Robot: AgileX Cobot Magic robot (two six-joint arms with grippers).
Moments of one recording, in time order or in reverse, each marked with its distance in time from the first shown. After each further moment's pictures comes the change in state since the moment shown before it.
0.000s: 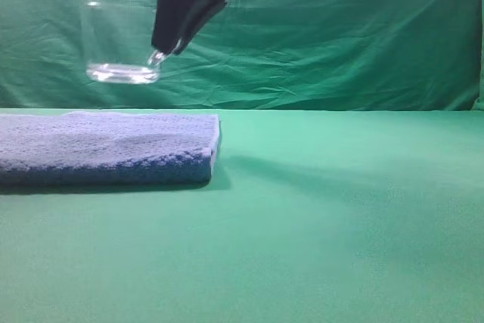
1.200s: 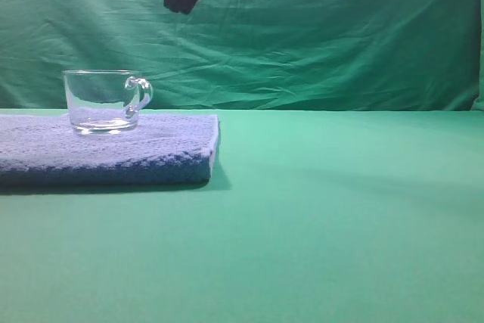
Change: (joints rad) left arm 0.000 0.000 0.000 0.000 0.000 0.000; right arm -0.027 -0.306 -0.053 -0.063 0.368 0.437
